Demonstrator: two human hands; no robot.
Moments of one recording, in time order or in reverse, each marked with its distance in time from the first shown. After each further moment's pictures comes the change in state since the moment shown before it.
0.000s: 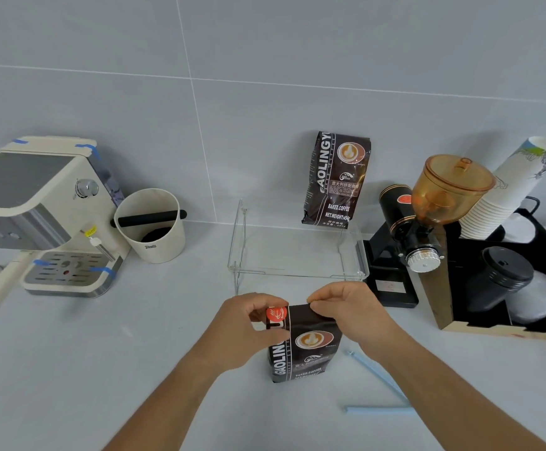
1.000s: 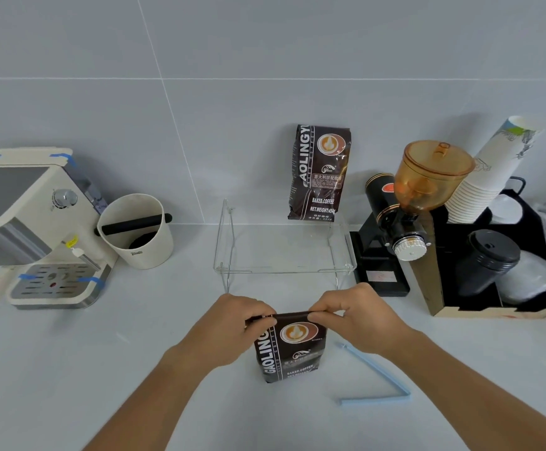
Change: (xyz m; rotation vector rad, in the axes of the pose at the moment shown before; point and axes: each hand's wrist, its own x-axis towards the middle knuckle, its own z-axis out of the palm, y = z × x) left_hand 0.012 0.003 0.000 0.453 -0.097 0.243; right_hand -0.003 0.027 -0.042 -0.594 -0.061 -0.643
